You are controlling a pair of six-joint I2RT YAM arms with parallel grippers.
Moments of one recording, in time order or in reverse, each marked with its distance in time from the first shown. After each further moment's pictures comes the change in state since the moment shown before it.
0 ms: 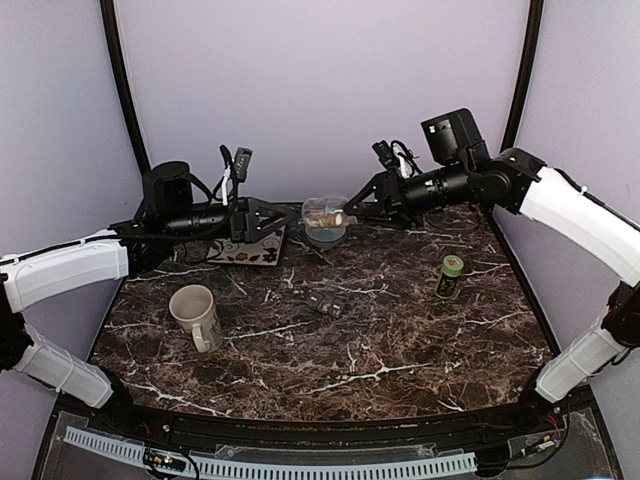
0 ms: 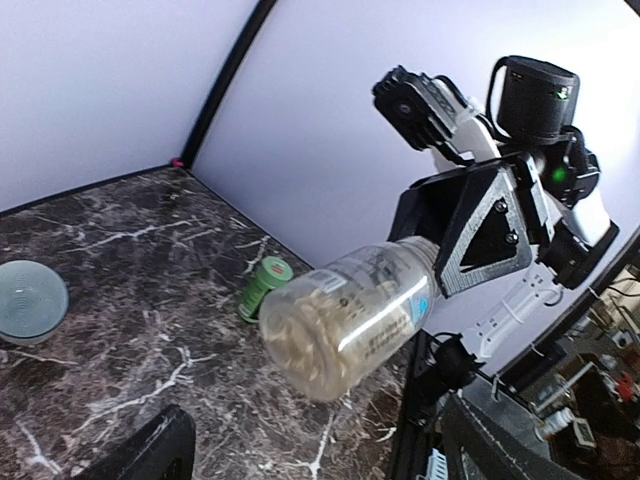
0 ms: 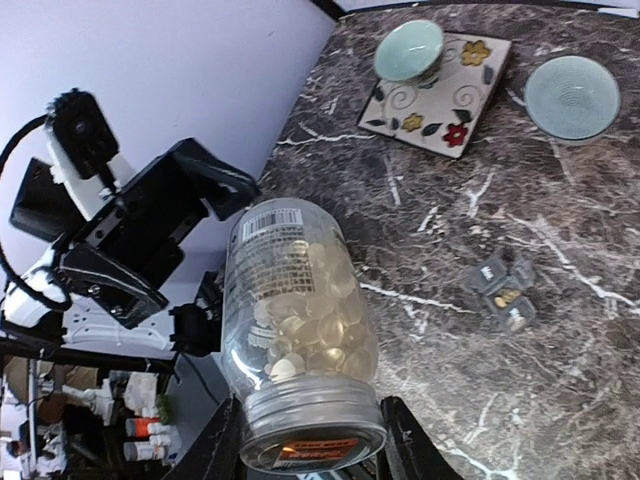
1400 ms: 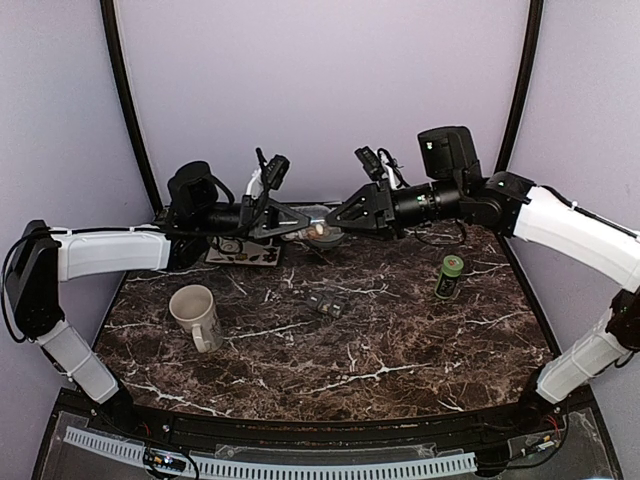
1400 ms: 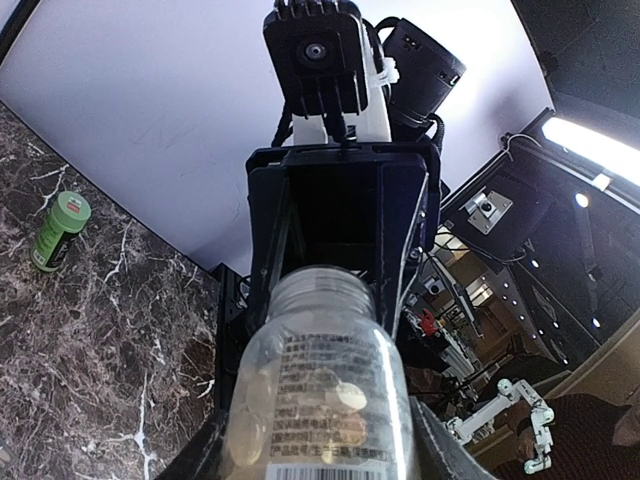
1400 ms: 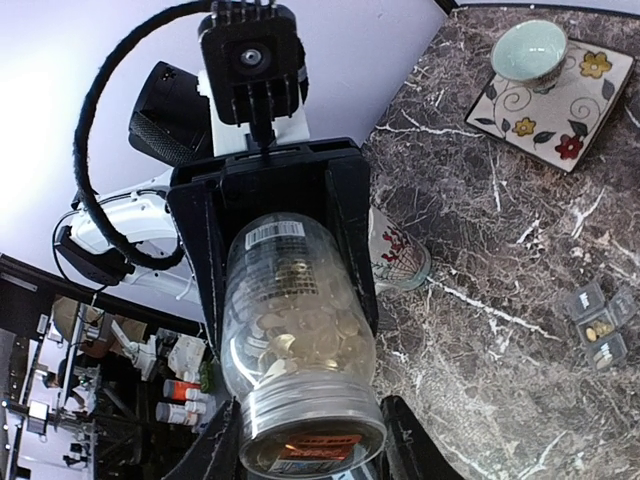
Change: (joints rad) left arm 0.000 0.252 0.063 0.443 0.500 -0.470; right arm 0.058 -0.034 -0.149 0.269 -0.127 -0.007
